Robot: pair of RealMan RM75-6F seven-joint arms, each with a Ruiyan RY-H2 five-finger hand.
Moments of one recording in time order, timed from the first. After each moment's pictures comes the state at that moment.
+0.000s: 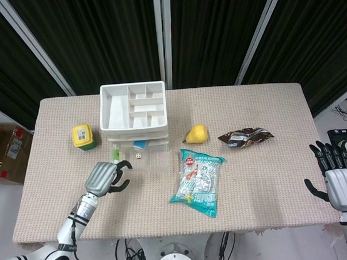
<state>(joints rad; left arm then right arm) -0.50 -1.45 -0.11 -1.71 1.36 1.12 0.11 0.08 -1.08 0.07 -1.61 -1.54 1.52 -0.01</state>
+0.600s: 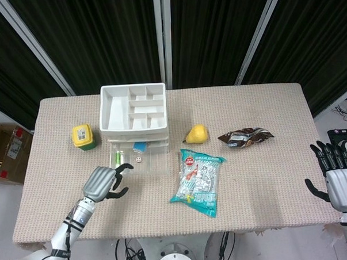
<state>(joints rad) -0.49 -1.37 -0.07 -1.79 1.38 1.11 0.11 0.07 -1.08 0.07 -1.62 -1.55 1.53 -0.01</state>
